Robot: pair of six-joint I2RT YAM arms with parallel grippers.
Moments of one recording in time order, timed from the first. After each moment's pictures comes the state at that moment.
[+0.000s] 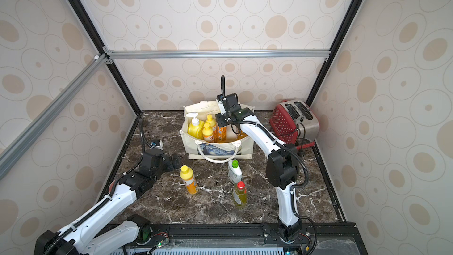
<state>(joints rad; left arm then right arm) -0.40 0.96 0.60 -0.31 -0.29 -0.47 0.53 2.04 1.96 -0.64 -0.02 0.07</state>
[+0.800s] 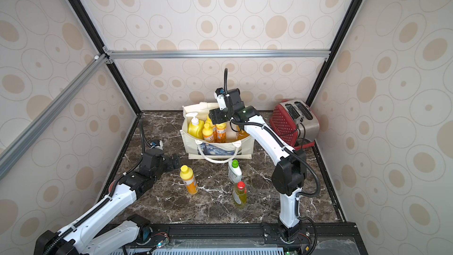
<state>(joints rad) -0.40 0.96 0.60 -0.31 -0.29 -0.47 0.55 1.90 1.95 -0.63 -0.12 0.13</state>
